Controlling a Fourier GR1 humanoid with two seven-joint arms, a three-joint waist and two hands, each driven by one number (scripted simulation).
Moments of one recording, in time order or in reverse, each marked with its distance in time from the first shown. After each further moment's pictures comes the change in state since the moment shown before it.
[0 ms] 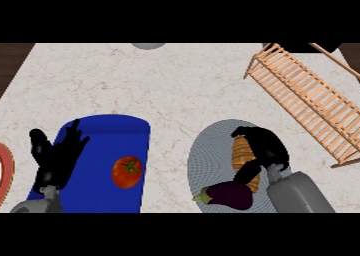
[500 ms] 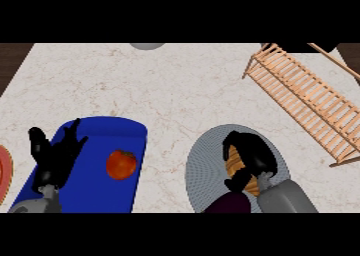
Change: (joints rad) left arm -0.003 -0.001 0.011 -0.003 -0.006 0.006 0.019; right arm 0.043 0.066 0.026 -0.018 0.029 -0.059 -0.114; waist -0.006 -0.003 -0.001
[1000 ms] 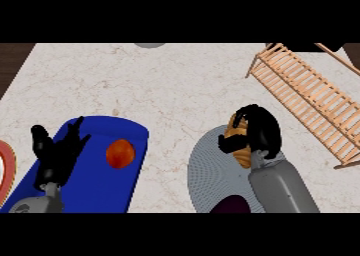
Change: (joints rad) left arm -0.014 -0.003 -0.008 -0.001 -0.005 0.001 0.006; right arm -0.122 0.120 -0.153 -0.044 0.073 -0.276 0.435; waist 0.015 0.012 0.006
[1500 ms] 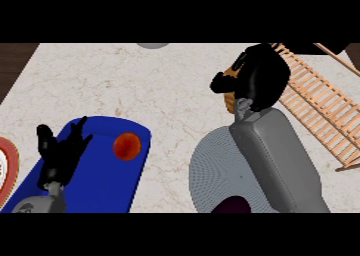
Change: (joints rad) left arm -0.005 -0.004 -0.015 0.008 -0.012 0.004 -0.001; right arm -0.420 0.015 -0.036 0.039 0.369 -0.069 0.389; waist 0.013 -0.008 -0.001
